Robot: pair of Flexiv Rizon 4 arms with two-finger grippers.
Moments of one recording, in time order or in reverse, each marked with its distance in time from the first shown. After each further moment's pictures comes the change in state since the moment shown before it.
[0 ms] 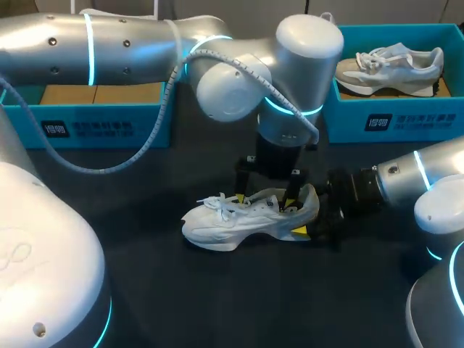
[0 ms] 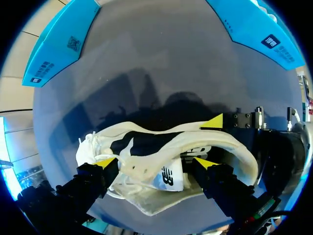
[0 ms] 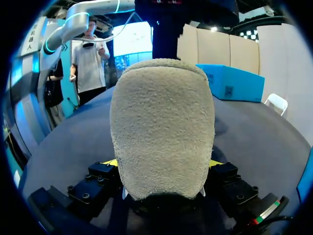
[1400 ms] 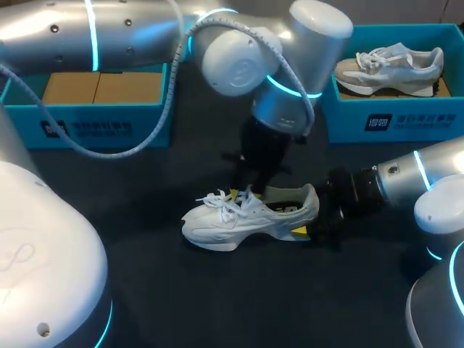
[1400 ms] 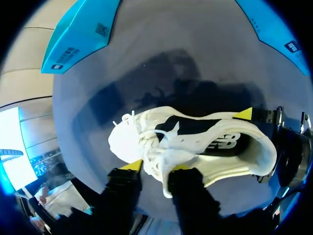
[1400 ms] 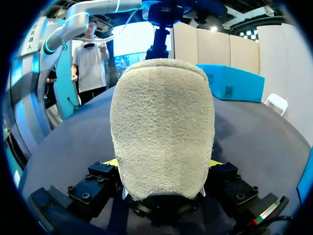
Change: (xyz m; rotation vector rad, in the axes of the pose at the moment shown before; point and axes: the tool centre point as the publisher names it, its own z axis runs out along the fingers) left arm -0.052 0.018 -0.026 -0.138 -0.166 -0.059; right arm 0.000 0.000 0.000 0.000 0.000 0.000
